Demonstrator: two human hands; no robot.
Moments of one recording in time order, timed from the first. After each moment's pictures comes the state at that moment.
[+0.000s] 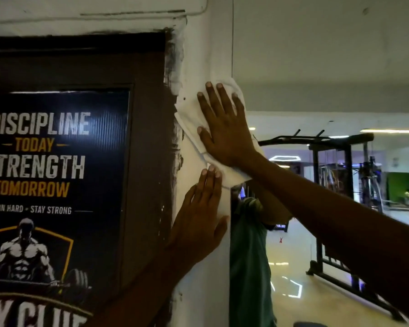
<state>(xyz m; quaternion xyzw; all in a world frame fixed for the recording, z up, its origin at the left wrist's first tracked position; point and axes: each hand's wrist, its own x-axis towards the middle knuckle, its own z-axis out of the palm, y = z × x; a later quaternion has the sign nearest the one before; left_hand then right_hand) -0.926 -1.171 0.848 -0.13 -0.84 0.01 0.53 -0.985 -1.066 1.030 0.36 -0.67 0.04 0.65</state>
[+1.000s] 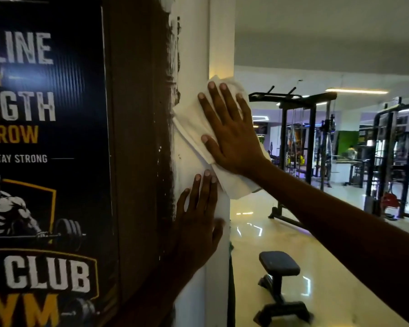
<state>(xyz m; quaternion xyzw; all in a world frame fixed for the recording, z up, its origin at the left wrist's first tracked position) -0.925 -1.177 0.700 -0.09 -0.82 0.02 0.56 -0.983 -1.051 0.891 0.36 -0.69 0.01 0.63</state>
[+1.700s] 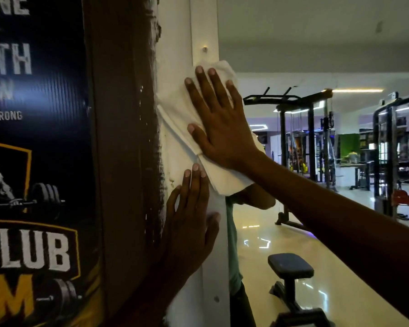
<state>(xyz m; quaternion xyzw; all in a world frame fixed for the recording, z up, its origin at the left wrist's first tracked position) -0.936 -1.175 0.589 -0.12 -0.79 0.01 0.61 -0.993 -1.054 0.774 0.36 -0.65 0.05 0.67</state>
